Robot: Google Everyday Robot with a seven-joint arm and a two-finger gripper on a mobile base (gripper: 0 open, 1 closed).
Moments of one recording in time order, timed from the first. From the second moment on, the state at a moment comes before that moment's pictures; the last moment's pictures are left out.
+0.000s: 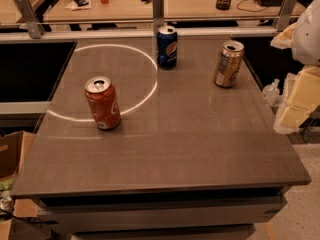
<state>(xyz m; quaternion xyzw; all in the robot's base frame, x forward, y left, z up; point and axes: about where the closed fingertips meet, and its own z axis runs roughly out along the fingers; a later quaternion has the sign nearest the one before) 0.438 -0.216 0.978 -0.60 0.78 -0.04 0.16</state>
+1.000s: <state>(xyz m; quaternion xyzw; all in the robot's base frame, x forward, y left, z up) 0.409 -0.206 0.985 -0.46 0.86 0.02 0.22</state>
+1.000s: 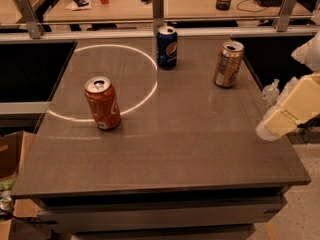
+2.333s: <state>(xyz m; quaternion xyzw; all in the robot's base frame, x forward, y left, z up) 0.372 -0.191 0.902 -0.25 0.85 0.12 0.44</state>
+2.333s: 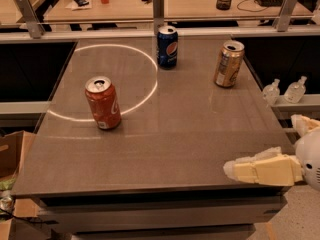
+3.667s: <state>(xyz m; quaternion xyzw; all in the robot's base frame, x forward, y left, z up) 0.402 -0.186 0.882 -0.22 0.80 0.19 0.52</state>
